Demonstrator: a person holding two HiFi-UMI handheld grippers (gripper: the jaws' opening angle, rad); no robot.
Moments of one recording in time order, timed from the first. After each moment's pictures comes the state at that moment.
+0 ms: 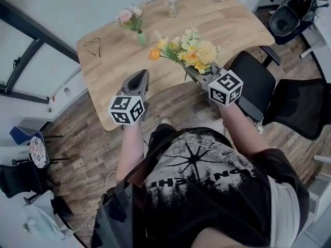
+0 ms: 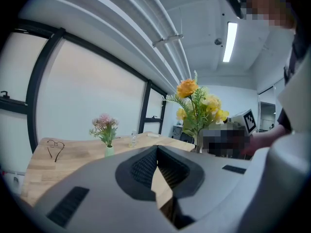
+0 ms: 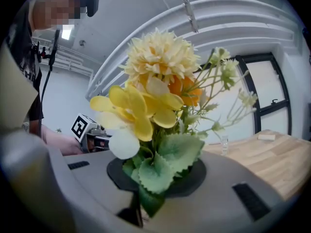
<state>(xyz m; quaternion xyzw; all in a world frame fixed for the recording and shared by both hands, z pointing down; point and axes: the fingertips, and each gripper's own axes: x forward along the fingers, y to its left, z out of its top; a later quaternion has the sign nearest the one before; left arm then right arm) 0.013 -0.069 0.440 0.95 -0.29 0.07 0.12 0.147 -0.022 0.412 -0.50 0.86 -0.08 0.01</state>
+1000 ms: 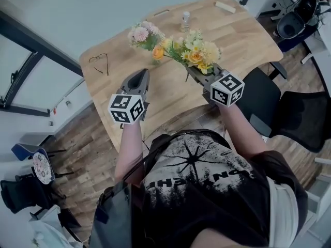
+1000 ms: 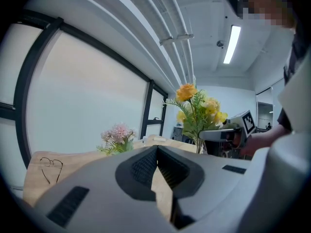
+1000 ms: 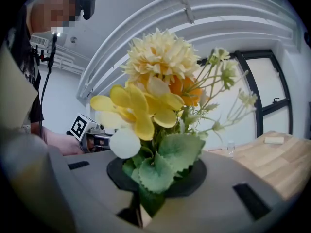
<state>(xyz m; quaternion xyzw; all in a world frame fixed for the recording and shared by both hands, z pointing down) -0.002 -0.221 0.430 0.96 -0.26 0.07 0.11 0.135 -0.166 0.409 -0.52 0.85 -0.09 0.01</state>
